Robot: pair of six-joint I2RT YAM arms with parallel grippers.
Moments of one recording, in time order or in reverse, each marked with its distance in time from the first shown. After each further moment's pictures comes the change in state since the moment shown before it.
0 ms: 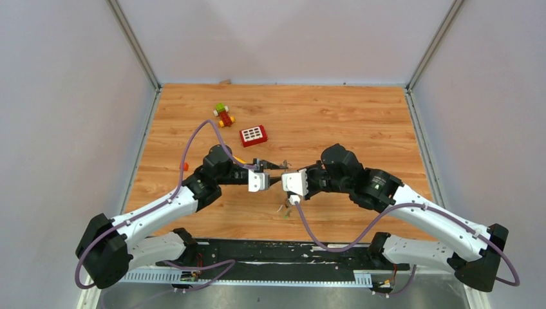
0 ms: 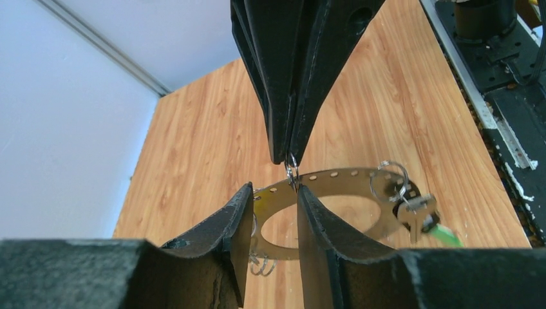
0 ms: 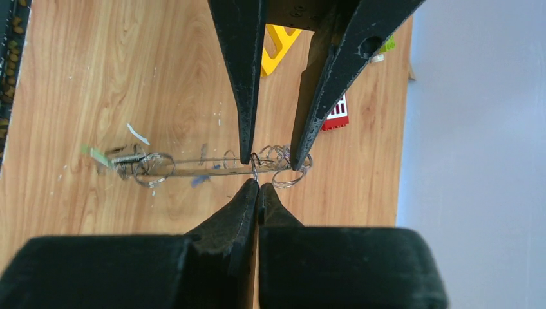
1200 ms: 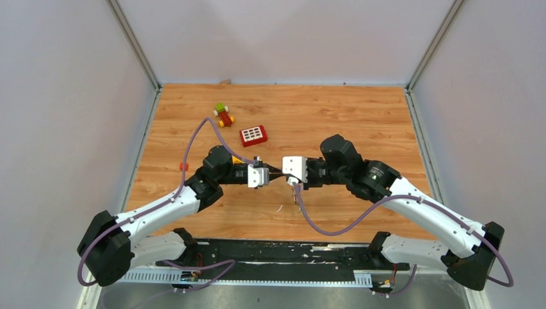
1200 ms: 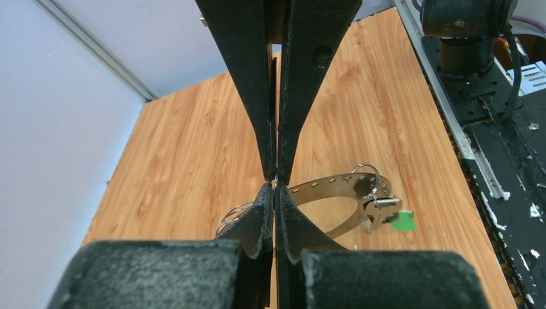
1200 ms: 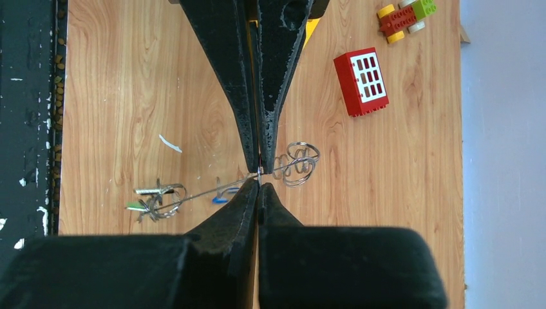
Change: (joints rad) left arm -0.001 0.020 -0.021 0.120 0.017 -0.144; right arm -0.079 0.070 0.078 -0.064 -0.089 0.189
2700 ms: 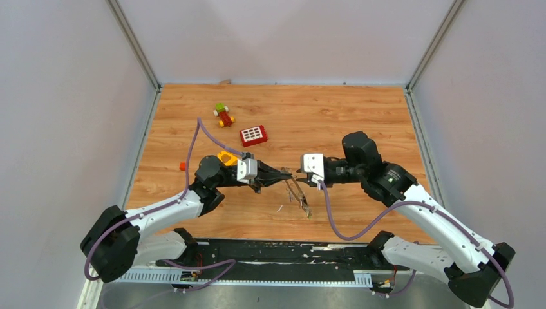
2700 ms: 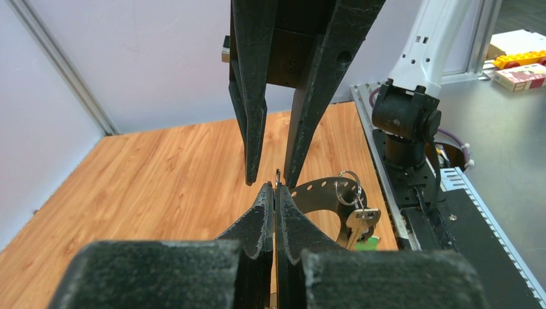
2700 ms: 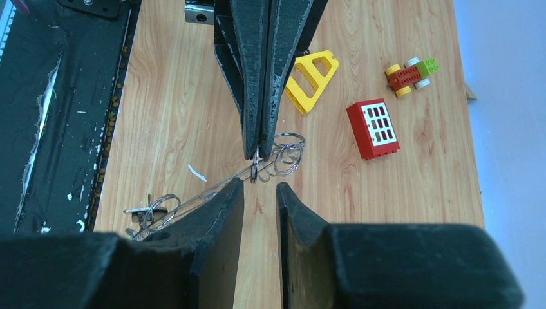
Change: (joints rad) left arm 0.001 0.040 -0.119 0.486 0.034 -0.481; right arm -0.163 -0.108 -0.062 0.049 -0.337 -0.002
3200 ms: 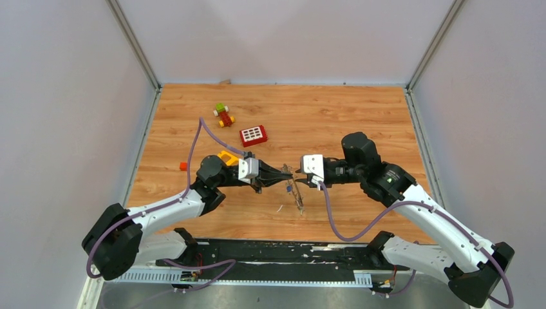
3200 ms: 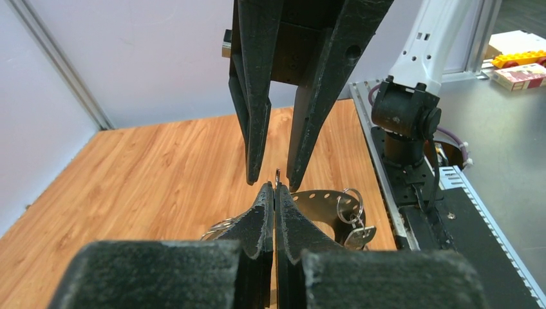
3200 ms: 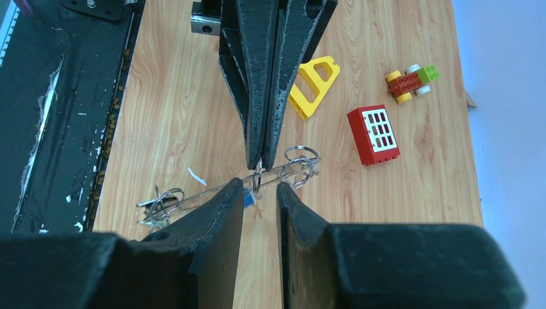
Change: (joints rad) left arm 0.000 0.019 0.000 0.008 0.002 -0.010; right arm 0.000 0.000 -0.017 0.022 -0.015 -0.009
